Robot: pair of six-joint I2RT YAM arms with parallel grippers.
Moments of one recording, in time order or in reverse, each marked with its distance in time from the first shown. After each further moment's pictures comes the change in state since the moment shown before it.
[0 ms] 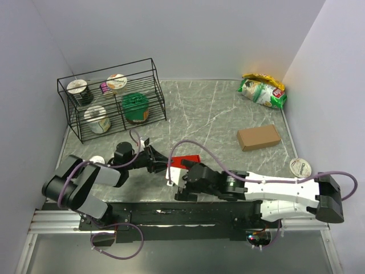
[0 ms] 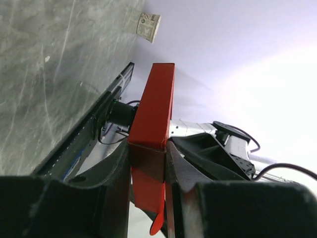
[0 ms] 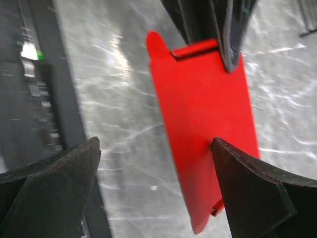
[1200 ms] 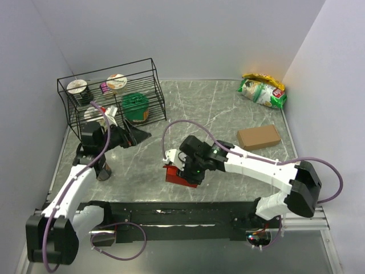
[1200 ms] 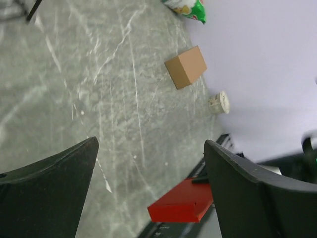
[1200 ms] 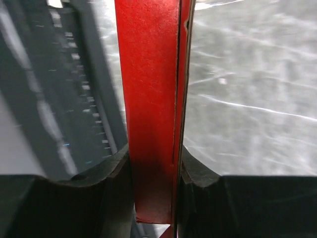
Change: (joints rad) left arm 0.350 -0.503 0.334 -0.892 -0.104 0.885; right arm -0.250 0.266 0.317 -0.441 -0.353 0.004
